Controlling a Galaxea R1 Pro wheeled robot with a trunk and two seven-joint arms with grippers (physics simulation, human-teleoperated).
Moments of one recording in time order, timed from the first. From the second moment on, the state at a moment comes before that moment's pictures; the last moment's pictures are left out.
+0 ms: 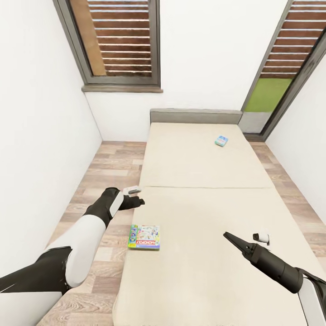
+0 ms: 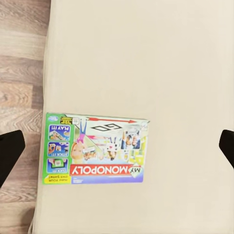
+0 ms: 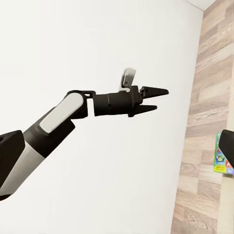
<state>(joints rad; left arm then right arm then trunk) -1.11 -0.13 0.19 -0.44 0.00 0.74 -0.03 -0.17 -0.08 -0.43 -1.56 -0.54 0.91 1.12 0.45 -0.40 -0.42</state>
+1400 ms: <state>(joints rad) -1.25 -0.14 0.19 -0.44 0.00 0.78 0.03 -0.17 -0.08 -0.43 -1.56 -0.53 0.90 1.12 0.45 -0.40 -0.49</state>
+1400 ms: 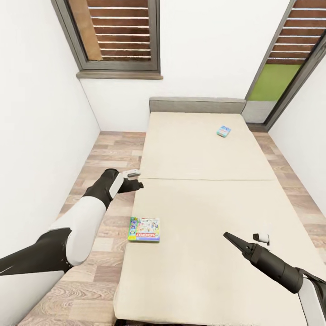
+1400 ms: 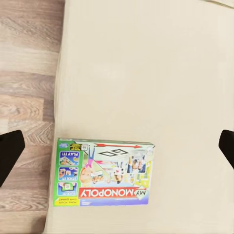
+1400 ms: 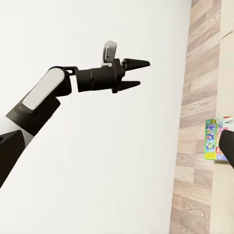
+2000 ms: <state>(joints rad) -1.25 -0.14 0.19 -0.44 0.00 0.78 0.06 -0.17 -0.08 -0.43 -1.56 -0.53 0.90 1.12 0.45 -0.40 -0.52</state>
